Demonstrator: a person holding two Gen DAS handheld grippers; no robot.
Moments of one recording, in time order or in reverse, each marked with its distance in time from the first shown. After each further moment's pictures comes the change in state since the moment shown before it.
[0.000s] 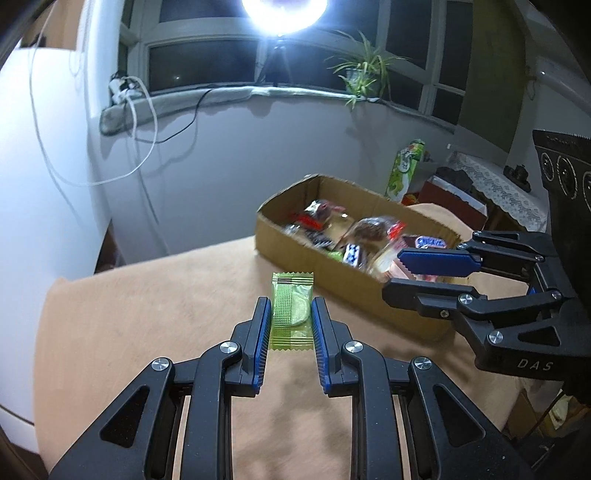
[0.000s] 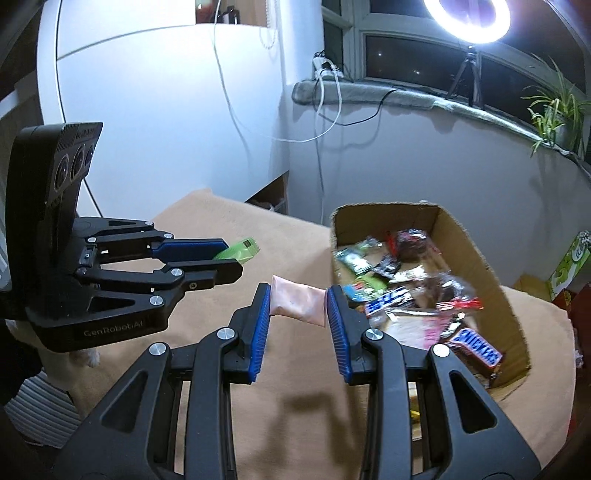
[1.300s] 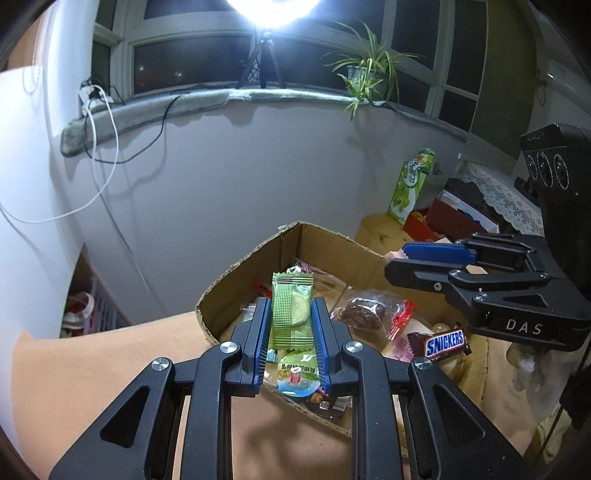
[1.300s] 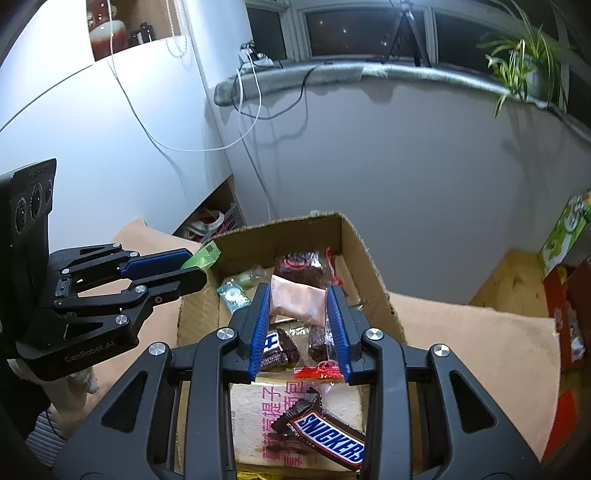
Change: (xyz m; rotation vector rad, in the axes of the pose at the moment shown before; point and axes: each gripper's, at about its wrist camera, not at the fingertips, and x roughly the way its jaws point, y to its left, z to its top) left arm 0.088 -0.030 0.079 -0.025 0.017 0.006; right arm 0.048 -0.146 0.039 0.170 0.076 -0.016
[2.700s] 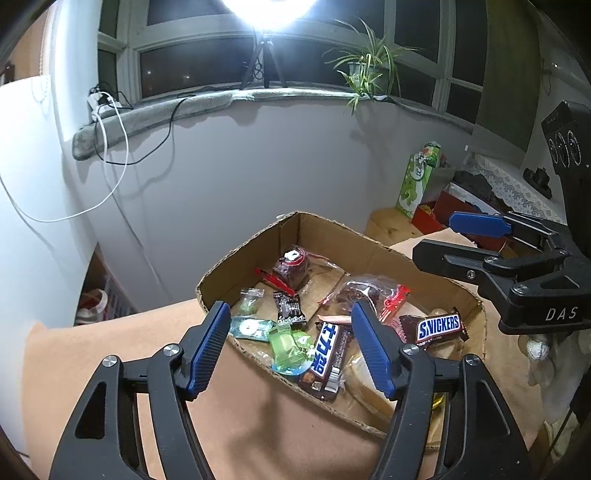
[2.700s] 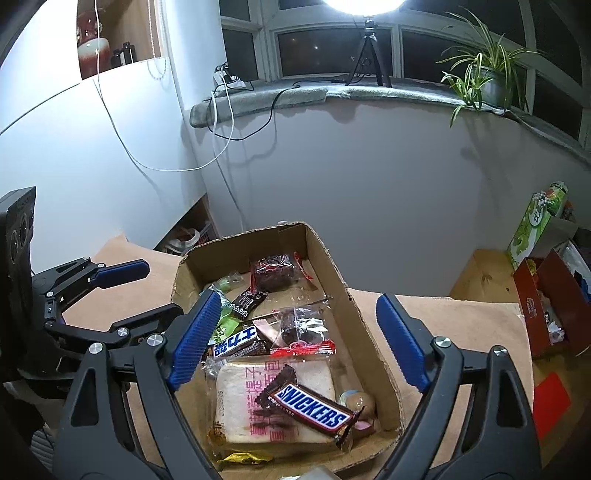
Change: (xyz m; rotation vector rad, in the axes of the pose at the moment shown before) left arm -0.015 -0.018 -0.011 0.021 -0.003 0.067; right arm -0.046 0.002 -0.013 0.039 -0.089 -0.126
